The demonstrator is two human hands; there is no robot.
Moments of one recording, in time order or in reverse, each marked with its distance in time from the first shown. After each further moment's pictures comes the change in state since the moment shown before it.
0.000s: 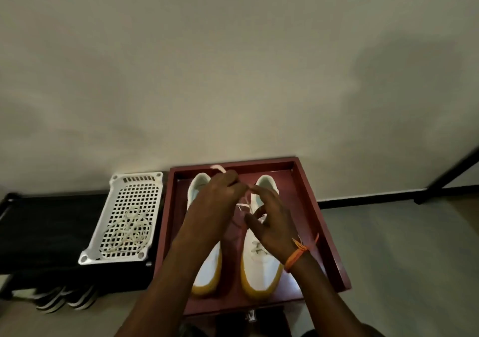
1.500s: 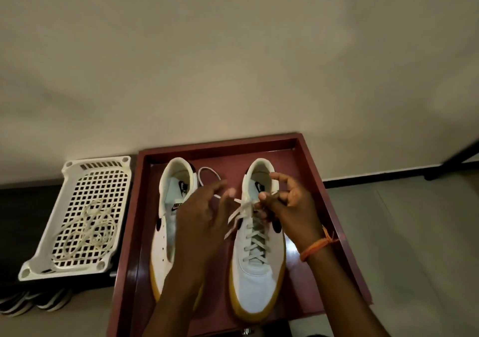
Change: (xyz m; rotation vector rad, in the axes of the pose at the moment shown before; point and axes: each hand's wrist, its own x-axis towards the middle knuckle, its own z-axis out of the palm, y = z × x) left_hand -0.023 -0.017 0.107 -0.449 0.183 -0.650; right_hand 0.035 0.083 -0.007 0.482 0.104 0.485
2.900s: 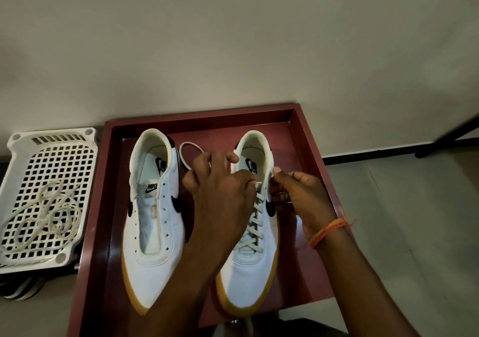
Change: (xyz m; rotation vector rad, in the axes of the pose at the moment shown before) left_hand 0.008 -0.014 0.066 0.452 -0.106 0.208; right_hand 0.021 0.029 -0.024 -0.049 0.164 0.330
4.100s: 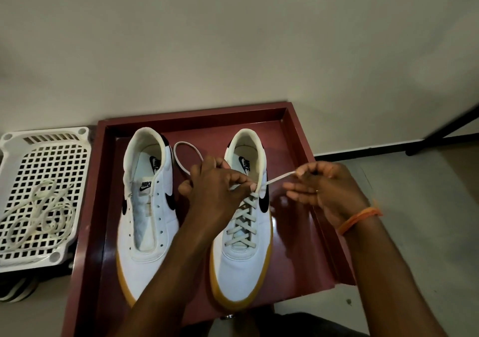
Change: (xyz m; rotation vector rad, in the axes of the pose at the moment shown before) left_hand 0.009 -0.001 -0.003 -0.374 -0.292 -0.247; right_hand -0.003 -0.018 -0.051 0.133 -0.041 -0.002
